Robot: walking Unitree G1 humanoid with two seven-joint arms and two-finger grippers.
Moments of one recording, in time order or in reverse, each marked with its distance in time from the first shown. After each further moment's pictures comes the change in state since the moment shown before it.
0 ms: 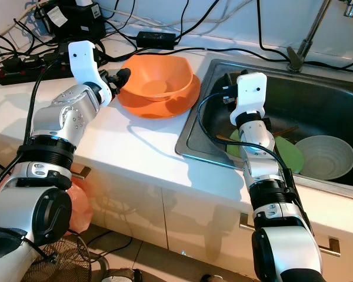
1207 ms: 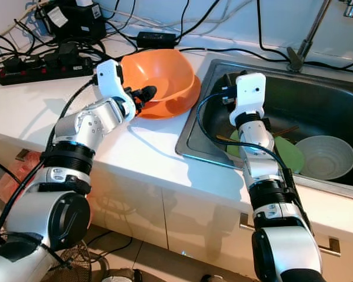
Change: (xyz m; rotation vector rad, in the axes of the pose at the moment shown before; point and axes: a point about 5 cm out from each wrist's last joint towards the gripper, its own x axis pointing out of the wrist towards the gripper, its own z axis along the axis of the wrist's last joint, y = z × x) left arm 0.002 -0.040 -0.036 -0.240 0.192 -0.108; right arm 0.000 0.001 0.000 -0.003 0.005 0.004
